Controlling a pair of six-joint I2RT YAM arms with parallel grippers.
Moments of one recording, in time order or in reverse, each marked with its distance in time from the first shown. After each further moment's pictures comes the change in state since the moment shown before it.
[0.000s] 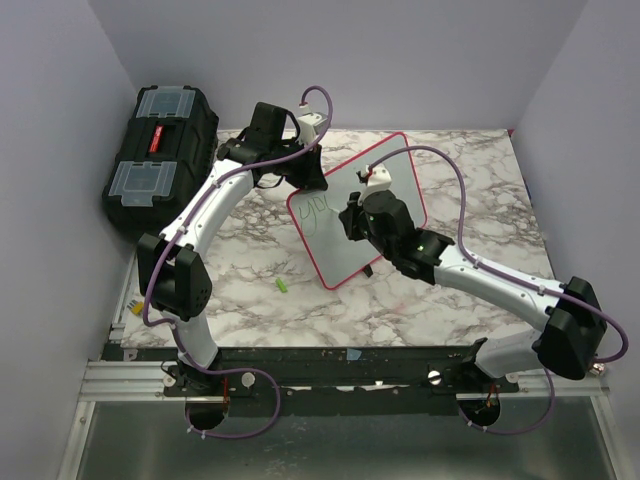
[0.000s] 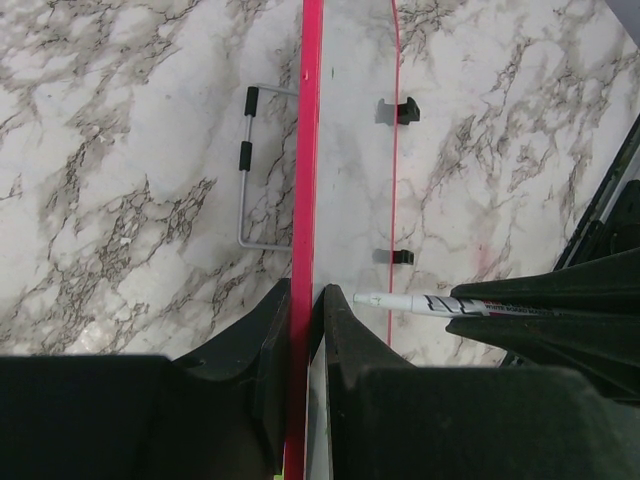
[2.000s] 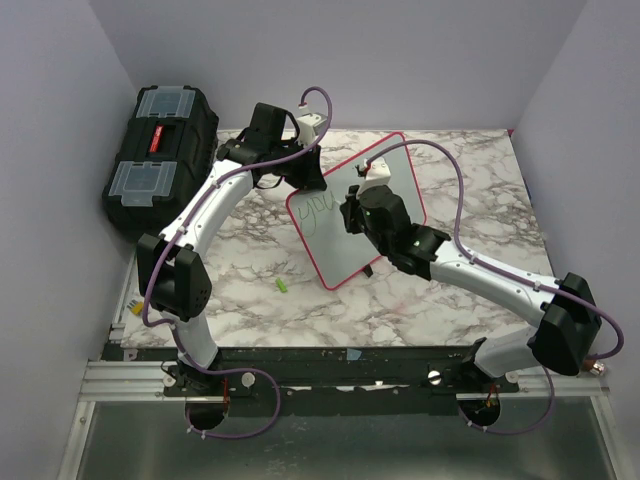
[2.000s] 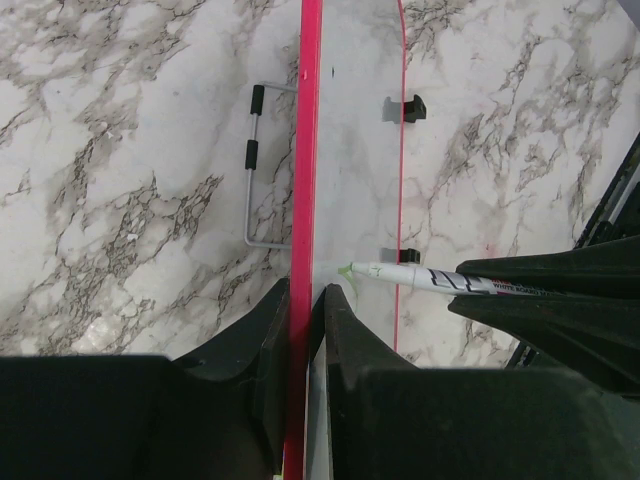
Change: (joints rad) left arm 0.000 -0.004 -0.007 0.001 -0.013 0.006; right arm 0.000 0.040 0.056 0.005 0.060 -0.018
